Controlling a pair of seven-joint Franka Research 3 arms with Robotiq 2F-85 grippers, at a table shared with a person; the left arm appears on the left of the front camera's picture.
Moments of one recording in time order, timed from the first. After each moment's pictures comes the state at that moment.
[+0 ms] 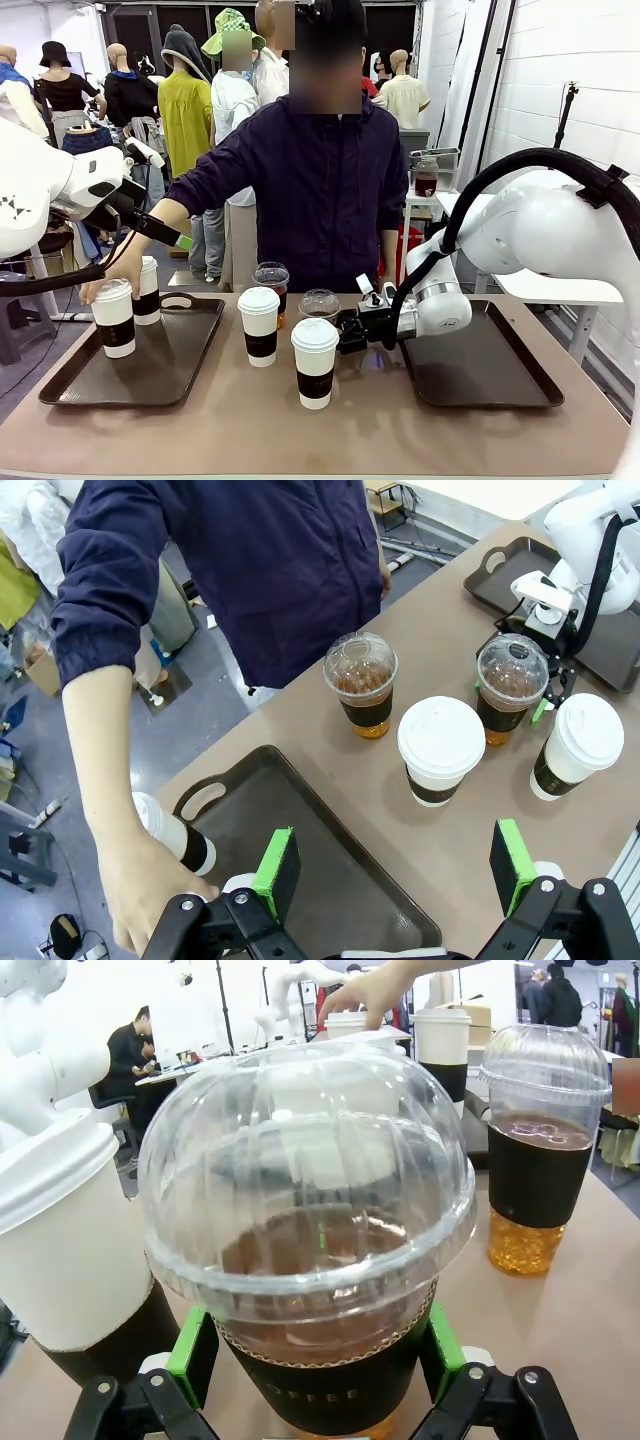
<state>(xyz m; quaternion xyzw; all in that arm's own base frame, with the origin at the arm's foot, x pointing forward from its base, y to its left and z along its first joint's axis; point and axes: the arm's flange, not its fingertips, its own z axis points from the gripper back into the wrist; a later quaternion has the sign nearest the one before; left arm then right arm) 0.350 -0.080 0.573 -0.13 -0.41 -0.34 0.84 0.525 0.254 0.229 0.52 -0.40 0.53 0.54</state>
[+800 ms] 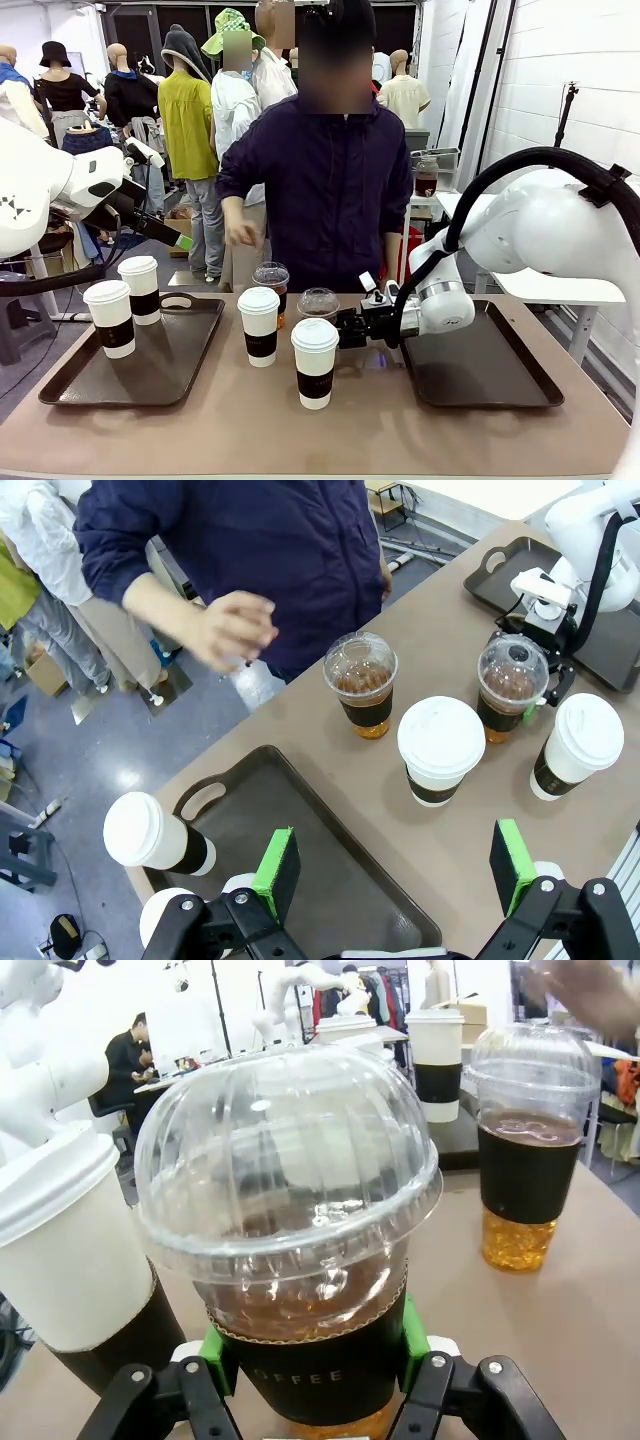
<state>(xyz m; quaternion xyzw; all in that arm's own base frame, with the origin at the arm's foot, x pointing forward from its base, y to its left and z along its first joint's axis) 0.350 -0.080 0.573 -0.13 -0.41 -0.34 0.84 0.530 0.245 0.234 0.52 -0.40 0.52 0.54</state>
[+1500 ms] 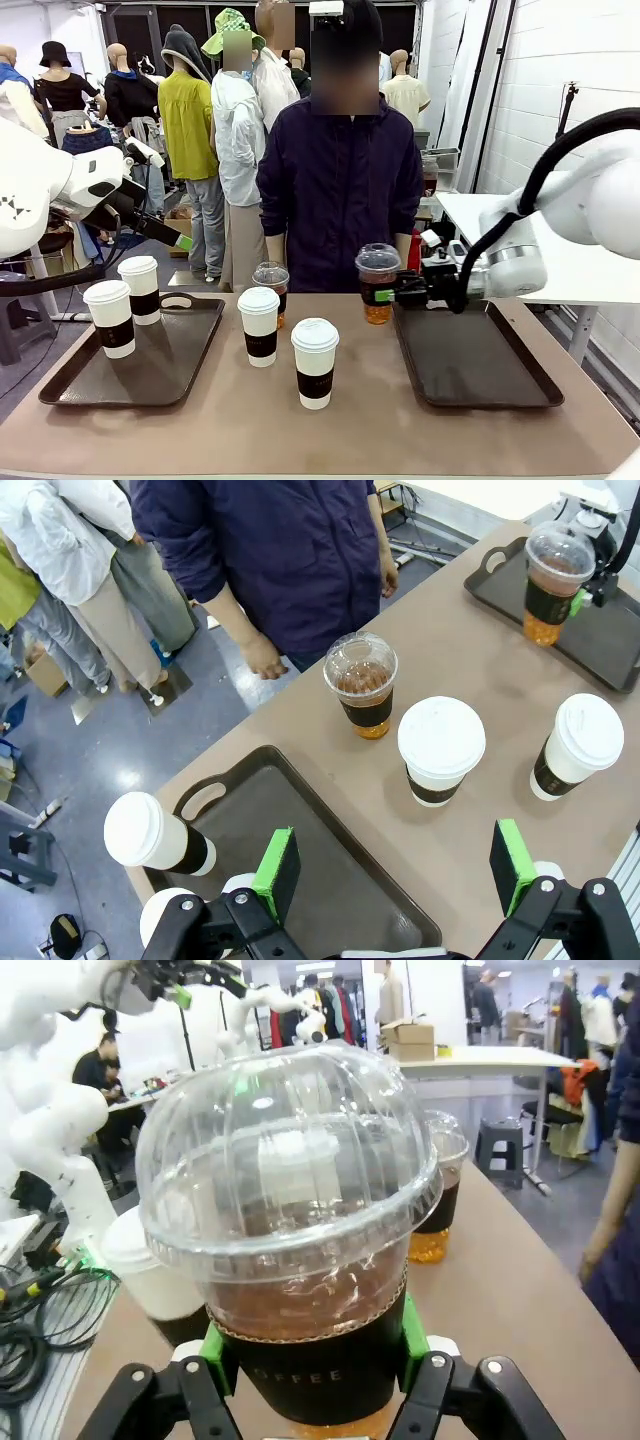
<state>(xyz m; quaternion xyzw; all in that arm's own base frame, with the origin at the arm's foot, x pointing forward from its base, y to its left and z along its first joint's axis) 0.350 -0.080 0.574 -0.13 -0.41 -0.34 0.84 0.527 0.111 0.336 0.49 -0.43 0.49 0.57</state>
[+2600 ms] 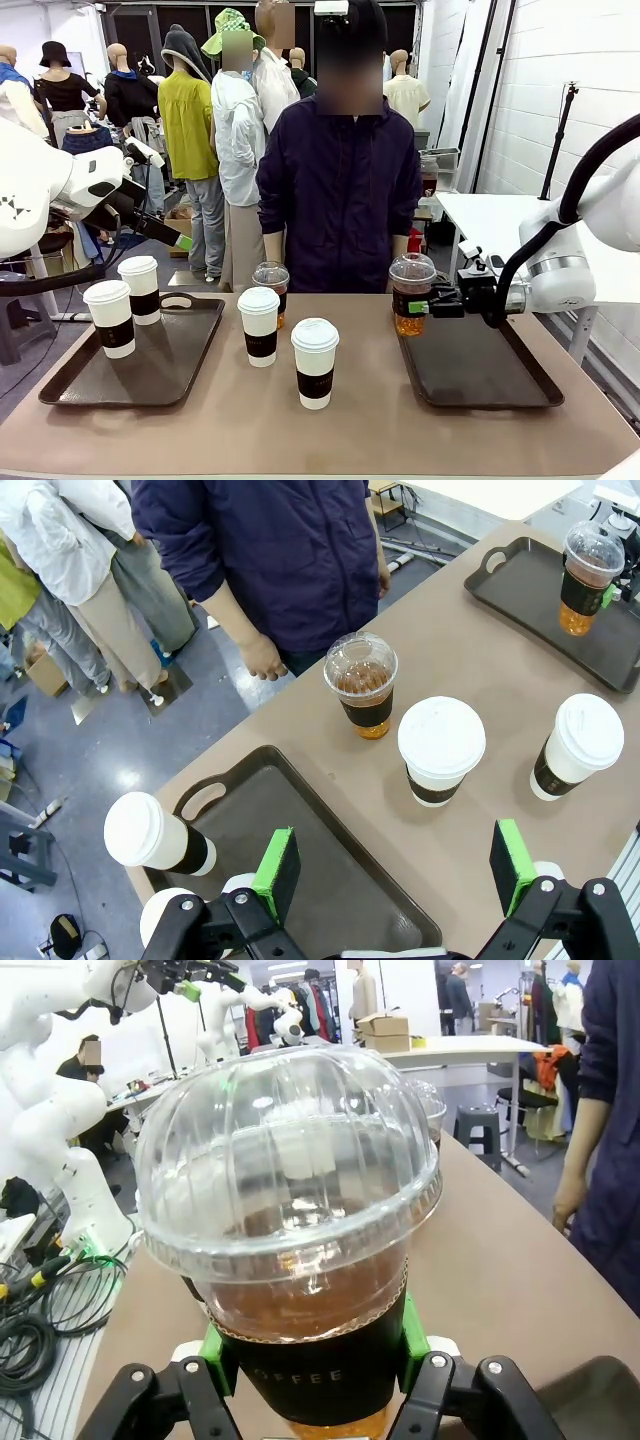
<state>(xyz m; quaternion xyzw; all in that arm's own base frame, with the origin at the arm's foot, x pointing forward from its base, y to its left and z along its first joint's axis) 0.350 -0.080 0.574 -0.13 -0.41 -0.34 0.84 0.491 0.048 0.325 0.48 -0.44 0.47 0.60</state>
